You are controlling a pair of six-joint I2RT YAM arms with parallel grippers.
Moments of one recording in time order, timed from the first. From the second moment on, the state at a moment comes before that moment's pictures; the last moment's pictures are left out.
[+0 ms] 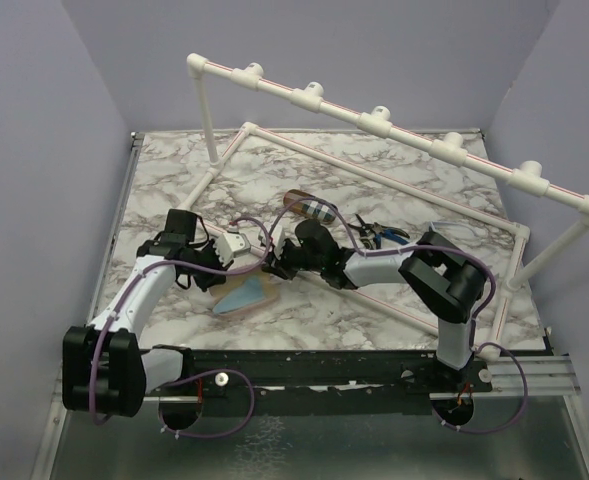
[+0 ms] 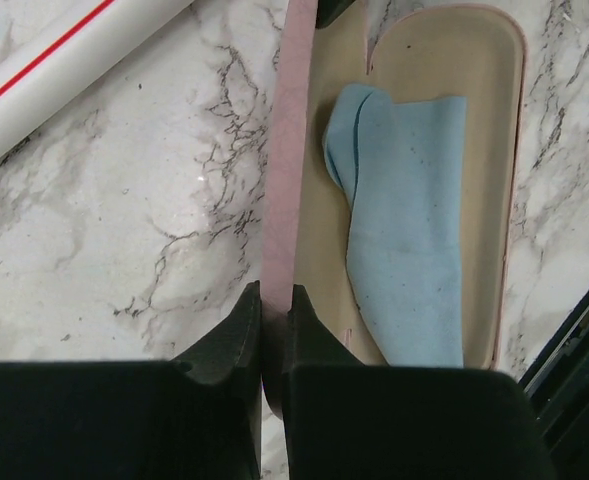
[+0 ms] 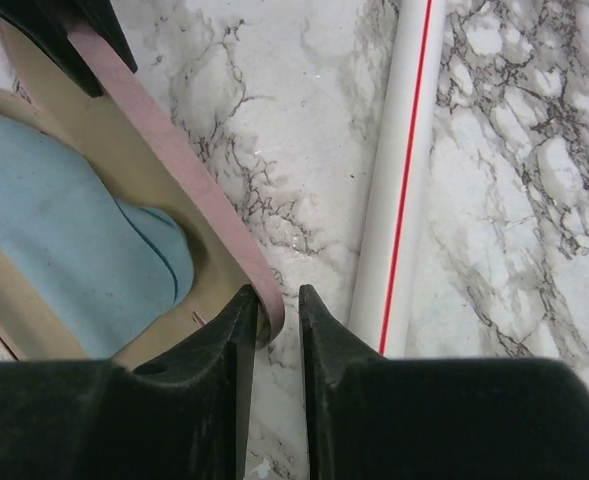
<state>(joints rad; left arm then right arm) -0.12 1.19 0.73 -0.71 0.55 0.88 0.90 1.91 0.98 0.49 -0.35 -0.24</state>
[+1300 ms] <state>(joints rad) -0.44 0.81 0.38 -0.30 0.14 0.65 0.98 1.72 0.64 0.75 -0.16 0.43</state>
